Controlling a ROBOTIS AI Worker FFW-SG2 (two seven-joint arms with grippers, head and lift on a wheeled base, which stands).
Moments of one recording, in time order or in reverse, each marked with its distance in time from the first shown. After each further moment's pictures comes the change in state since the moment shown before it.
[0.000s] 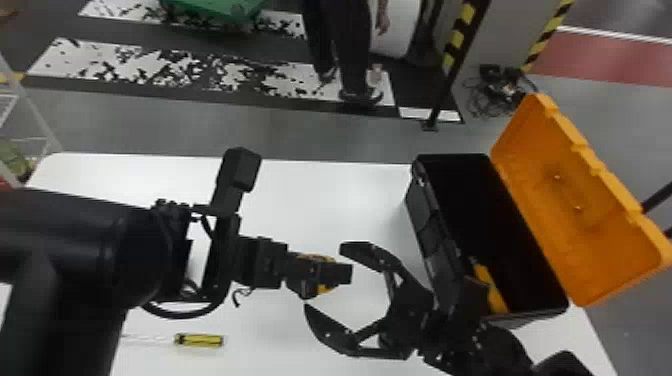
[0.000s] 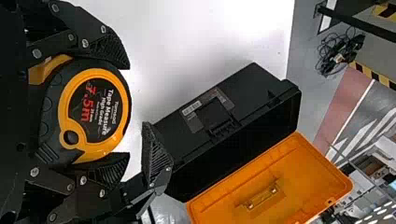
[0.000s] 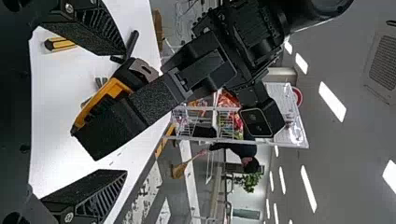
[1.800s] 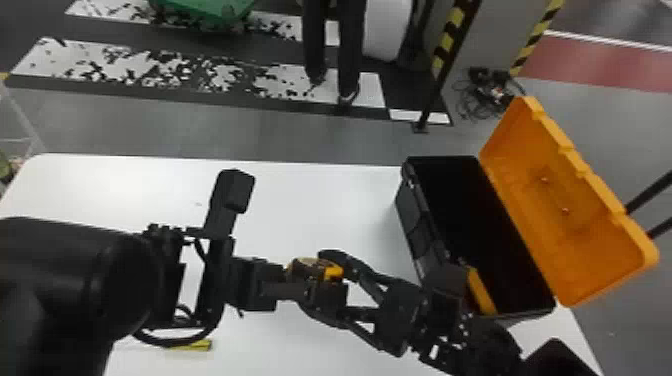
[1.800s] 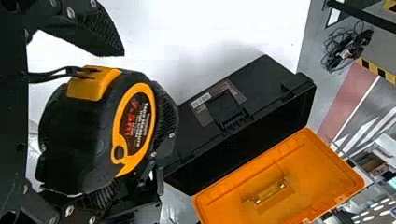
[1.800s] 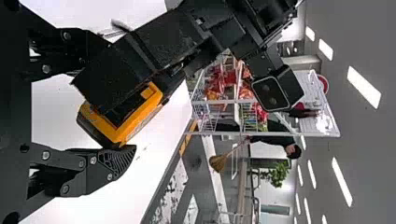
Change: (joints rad) left arm 0.063 0.000 -0.005 -0.009 0.035 -0.030 0.022; right arm 0.000 -0.005 -0.033 -0.056 -0.013 0.181 -0.003
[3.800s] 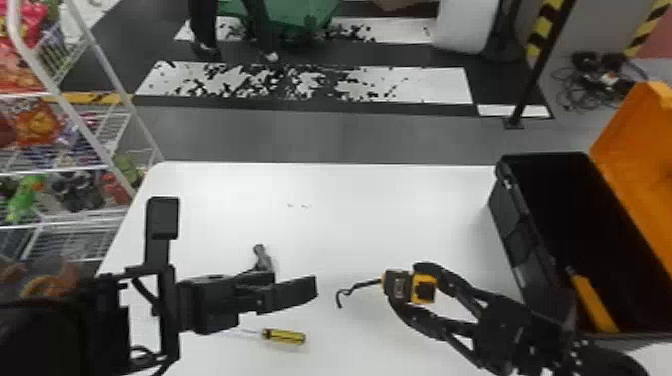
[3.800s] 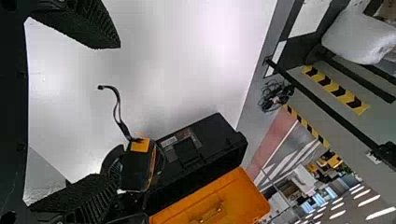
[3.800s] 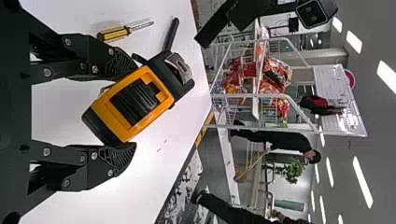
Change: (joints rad) left arm 0.291 0.122 0.455 -0.260 0.235 -0.084 -0.032; right arm 0.030 0.003 -0.013 -0.002 0.087 0.022 -0.045
